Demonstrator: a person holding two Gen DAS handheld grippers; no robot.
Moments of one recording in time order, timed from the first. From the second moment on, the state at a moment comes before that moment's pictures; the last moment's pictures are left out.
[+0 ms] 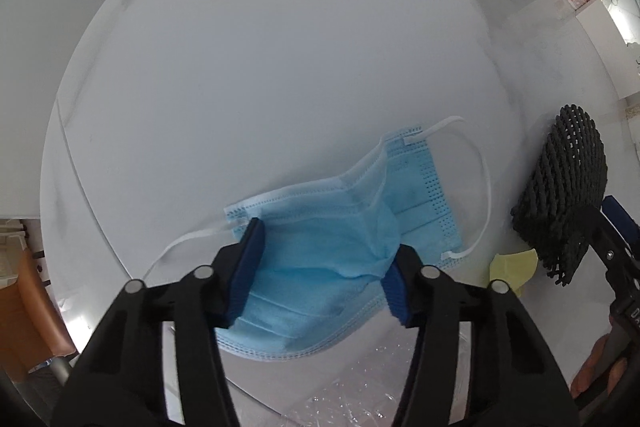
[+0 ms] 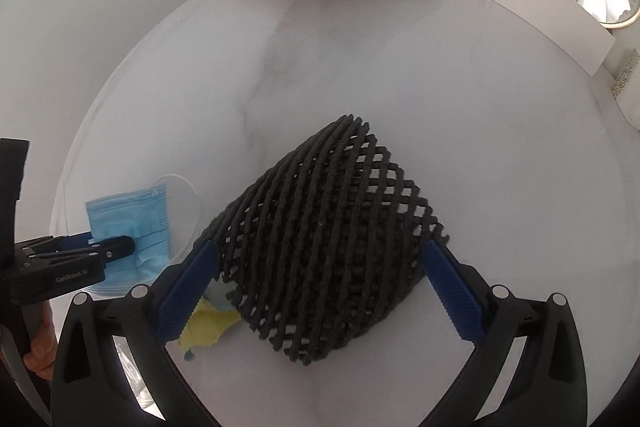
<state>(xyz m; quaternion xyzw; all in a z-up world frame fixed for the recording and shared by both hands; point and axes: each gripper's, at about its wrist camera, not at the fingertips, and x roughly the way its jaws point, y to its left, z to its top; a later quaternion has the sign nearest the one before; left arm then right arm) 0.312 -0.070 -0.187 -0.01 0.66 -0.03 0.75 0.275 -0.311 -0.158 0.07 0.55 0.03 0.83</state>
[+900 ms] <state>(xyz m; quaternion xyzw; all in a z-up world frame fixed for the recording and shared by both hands) 0.123 0.125 -0.054 -0.07 0.56 0.04 0.83 0.196 -0.197 -0.025 0.00 0.44 0.17 0.88</state>
